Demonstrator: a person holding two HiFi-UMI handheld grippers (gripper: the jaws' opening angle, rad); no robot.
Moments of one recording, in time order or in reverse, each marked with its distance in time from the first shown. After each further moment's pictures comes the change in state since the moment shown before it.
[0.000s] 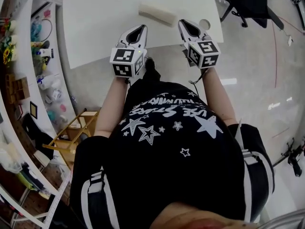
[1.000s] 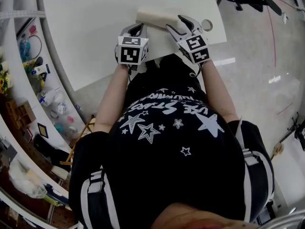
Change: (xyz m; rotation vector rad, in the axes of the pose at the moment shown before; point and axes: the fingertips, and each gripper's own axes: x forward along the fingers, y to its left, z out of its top) left arm 0.096 0.059 -0.059 0.064 0.361 -0.068; right arm 0.076 -0.011 -0.032 -0.194 0.238 -0.038
